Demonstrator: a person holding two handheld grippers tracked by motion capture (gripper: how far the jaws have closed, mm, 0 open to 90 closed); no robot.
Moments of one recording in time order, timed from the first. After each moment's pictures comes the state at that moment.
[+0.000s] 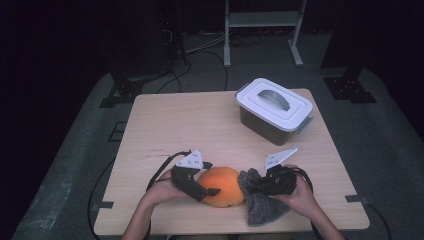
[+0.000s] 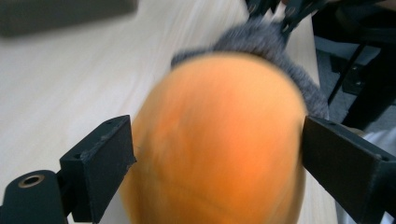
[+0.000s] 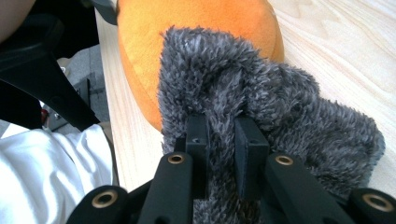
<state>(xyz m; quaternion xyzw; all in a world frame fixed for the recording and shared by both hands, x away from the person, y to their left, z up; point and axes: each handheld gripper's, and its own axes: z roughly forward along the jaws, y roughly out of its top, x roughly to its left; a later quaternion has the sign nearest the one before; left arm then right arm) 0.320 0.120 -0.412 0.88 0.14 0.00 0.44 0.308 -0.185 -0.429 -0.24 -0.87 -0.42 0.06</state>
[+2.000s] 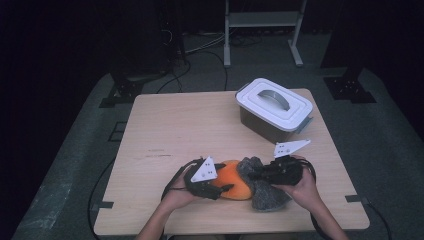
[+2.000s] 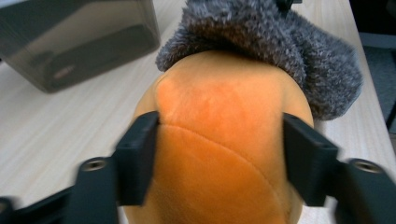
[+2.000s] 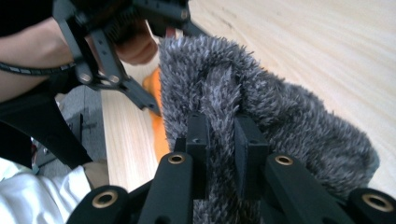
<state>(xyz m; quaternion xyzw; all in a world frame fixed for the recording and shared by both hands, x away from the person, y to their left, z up) 0.303 0.086 -0.423 0.87 0.10 0.13 0.47 0.316 -0.198 -0.403 -0.25 -0.84 -0.49 0.02</state>
